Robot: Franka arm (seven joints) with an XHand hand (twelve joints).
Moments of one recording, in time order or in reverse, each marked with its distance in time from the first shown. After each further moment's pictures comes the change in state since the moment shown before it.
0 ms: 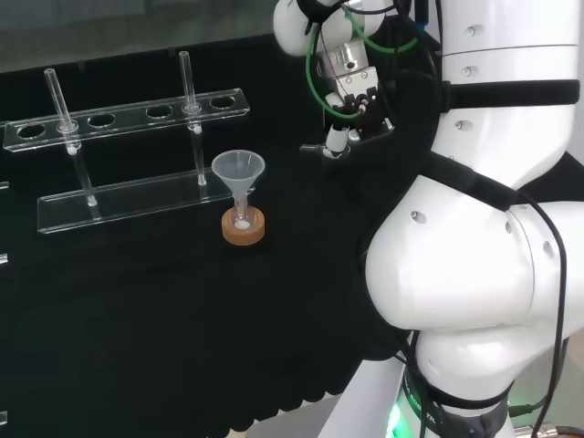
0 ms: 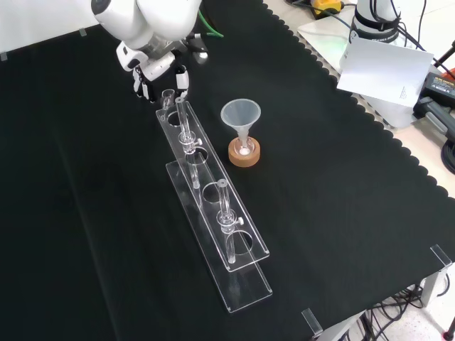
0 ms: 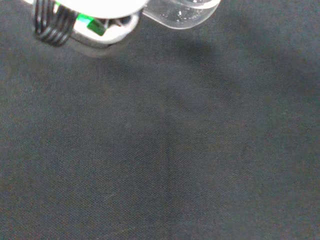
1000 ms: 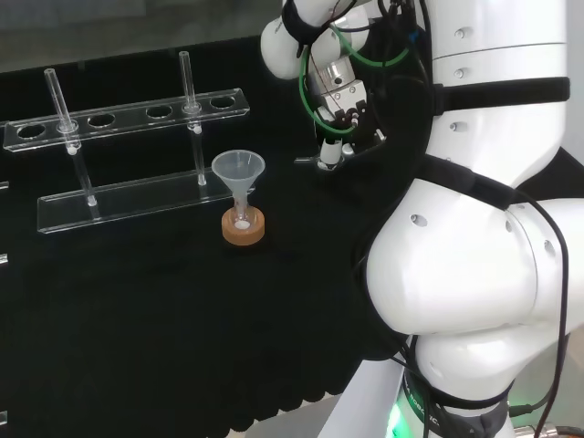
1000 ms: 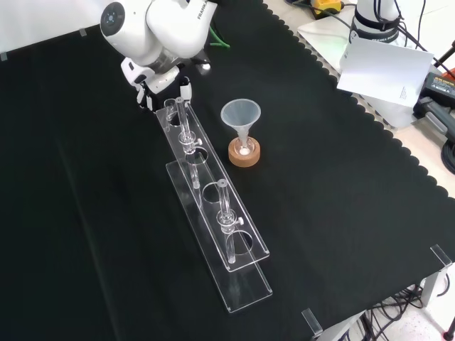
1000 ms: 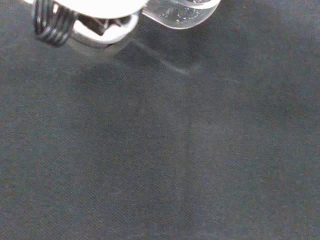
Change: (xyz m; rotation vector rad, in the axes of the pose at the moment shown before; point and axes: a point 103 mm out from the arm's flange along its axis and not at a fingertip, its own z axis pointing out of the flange) arm 0.016 0.012 0.017 -0.030 -0.088 -0.029
